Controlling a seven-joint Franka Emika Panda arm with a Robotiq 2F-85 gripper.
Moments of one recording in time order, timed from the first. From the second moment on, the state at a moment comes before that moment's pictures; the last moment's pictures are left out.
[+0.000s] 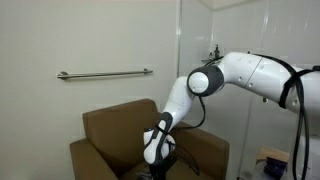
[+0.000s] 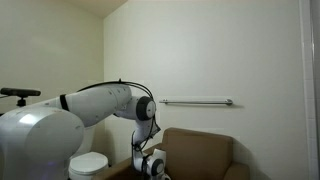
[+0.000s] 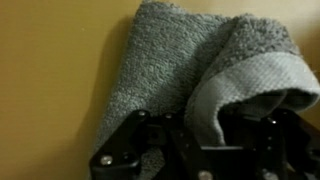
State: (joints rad) arm 0.07 1.23 0.08 -1.64 0.01 2.60 -0.01
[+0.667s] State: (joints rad) arm 0.08 1.23 0.00 -1.61 0.01 2.48 0.07
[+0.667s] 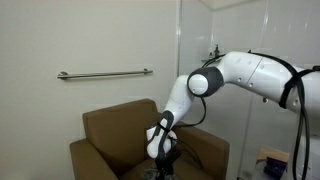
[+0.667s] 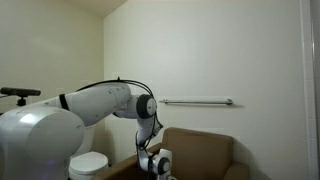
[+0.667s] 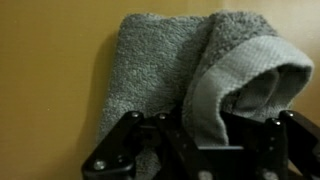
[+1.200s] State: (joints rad) arm 0.10 1.16 0.00 -1.61 0.00 2.48 0.07
